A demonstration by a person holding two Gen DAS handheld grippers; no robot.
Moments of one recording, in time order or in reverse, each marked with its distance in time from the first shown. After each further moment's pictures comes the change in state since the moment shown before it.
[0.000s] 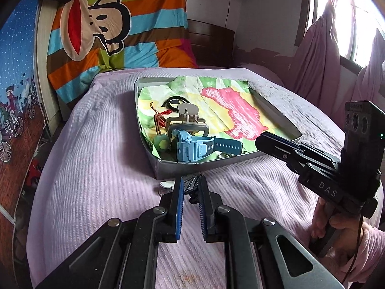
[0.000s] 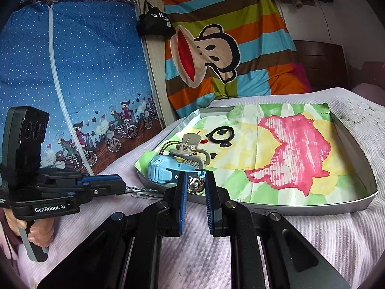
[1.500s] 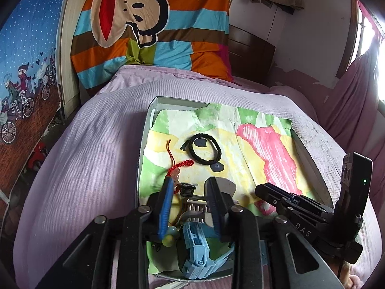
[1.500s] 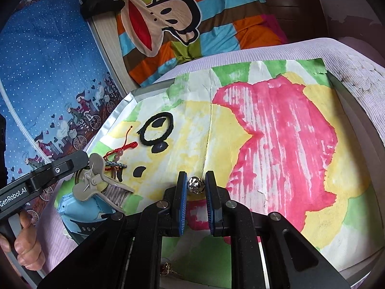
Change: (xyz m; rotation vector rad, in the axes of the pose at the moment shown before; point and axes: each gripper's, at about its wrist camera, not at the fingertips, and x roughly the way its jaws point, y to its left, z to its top) left arm 0.076 0.015 0.080 -0.217 -0.018 0.125; right arm 0.118 -0.077 0.028 0.194 0.243 -0.114
